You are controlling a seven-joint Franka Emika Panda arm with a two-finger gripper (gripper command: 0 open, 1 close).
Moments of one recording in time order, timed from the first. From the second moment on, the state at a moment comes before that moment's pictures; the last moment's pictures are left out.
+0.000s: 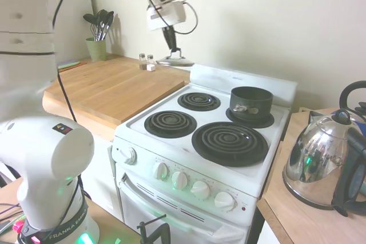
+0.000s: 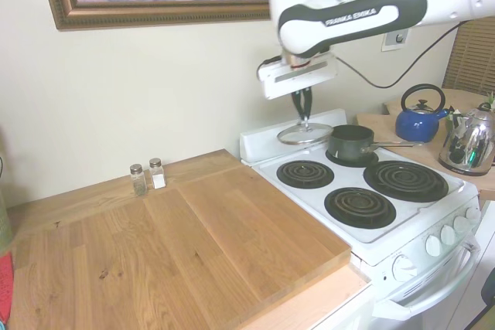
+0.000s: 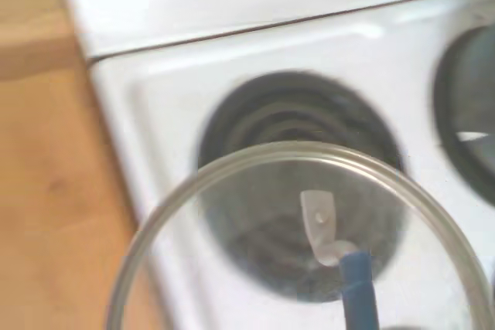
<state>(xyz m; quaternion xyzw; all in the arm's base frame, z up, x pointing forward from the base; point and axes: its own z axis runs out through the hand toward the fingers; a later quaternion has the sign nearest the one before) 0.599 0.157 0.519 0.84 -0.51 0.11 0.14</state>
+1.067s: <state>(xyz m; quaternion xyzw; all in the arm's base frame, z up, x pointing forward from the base) 0.644 0.278 0.379 0.88 -0.43 0.02 0.21</state>
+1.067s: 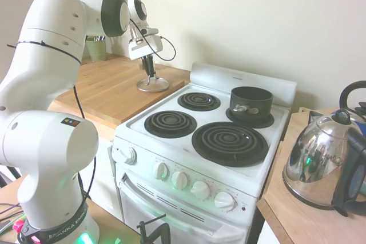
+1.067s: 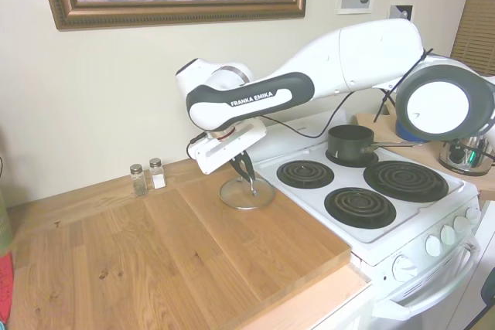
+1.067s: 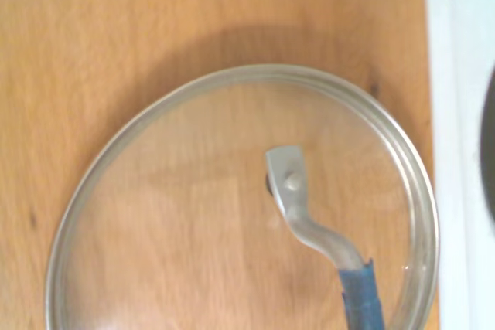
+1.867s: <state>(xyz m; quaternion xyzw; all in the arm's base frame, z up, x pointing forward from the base) 0.646 0.276 0.378 0.89 -0.42 0.00 0.19</state>
